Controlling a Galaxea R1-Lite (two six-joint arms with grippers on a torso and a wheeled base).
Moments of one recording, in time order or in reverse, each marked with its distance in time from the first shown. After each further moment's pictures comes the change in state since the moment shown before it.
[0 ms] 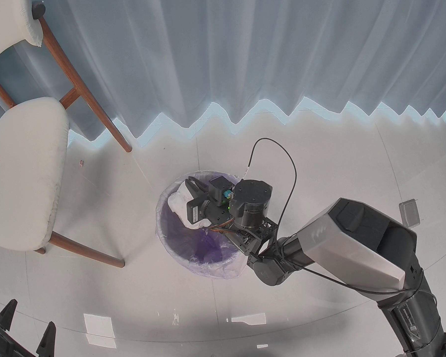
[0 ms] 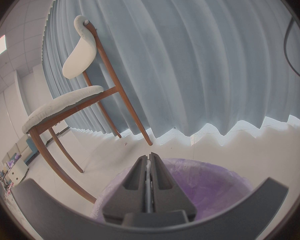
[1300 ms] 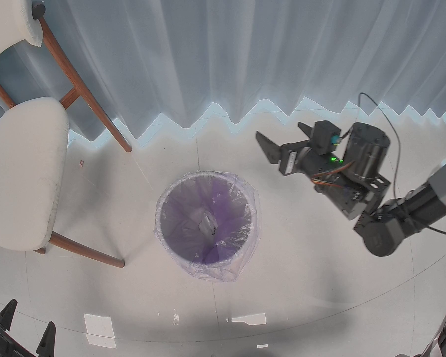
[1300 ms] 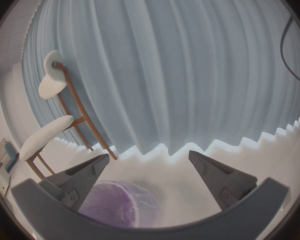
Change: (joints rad) left arm 0.000 0.000 0.000 -0.001 0.000 -0.006; right arm -0.192 -0.572 0.549 -0.014 -0.063 0.003
